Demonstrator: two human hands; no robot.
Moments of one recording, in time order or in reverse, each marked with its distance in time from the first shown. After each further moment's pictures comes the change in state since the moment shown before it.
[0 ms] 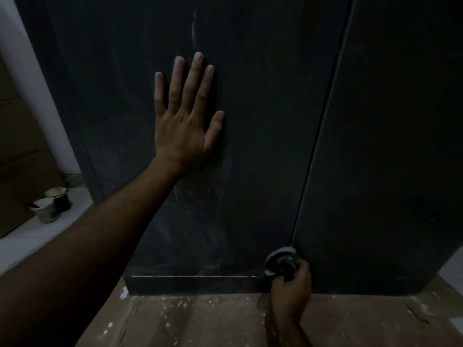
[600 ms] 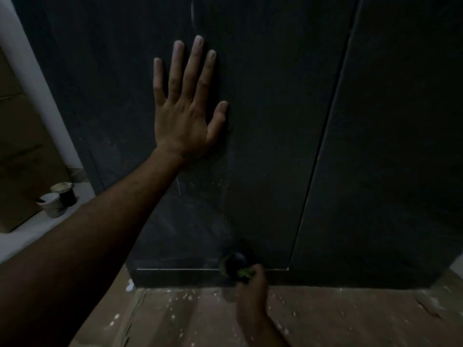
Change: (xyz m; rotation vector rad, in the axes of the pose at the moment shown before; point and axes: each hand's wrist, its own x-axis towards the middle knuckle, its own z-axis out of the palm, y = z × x) left_hand -0.001 0.002 -0.001 0.037 0.008 0.003; right_hand -0.050 0.029 0.068 0.087 -0.506 0.089
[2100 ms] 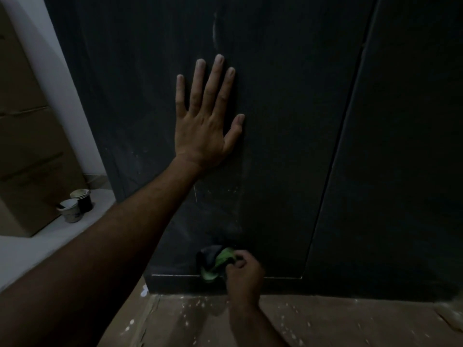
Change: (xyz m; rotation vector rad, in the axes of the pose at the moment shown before) left_hand 0.001 -0.004 0.000 -0.024 -0.049 0.024; right_hand -0.030 -0.097 0.033 0.150 0.048 -0.092
